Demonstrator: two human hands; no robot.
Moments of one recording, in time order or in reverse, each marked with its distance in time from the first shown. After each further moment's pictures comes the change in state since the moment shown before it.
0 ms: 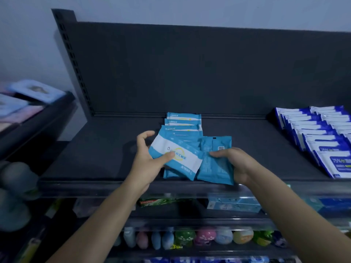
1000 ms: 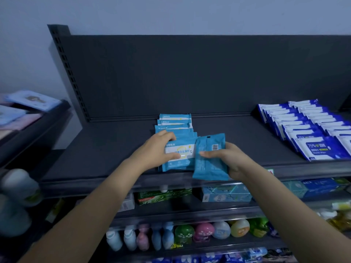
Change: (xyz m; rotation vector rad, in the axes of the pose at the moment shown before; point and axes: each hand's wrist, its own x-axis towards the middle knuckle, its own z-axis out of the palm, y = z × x) left_hand 0.021 0.022 0.010 1.088 -0.419 0.422; right_hand -0.041 0.011 0.002 0.022 0.000 -0.176
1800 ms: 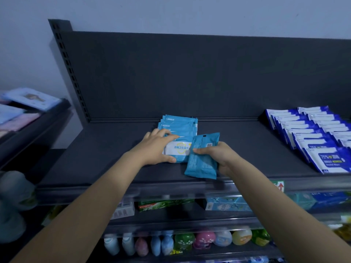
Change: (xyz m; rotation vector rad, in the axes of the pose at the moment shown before) left_hand 0.032 -0.036 -0.009 0.276 -0.126 0.021; right_hand 0.052 -0.009 0.028 -0.102 0.067 0.082
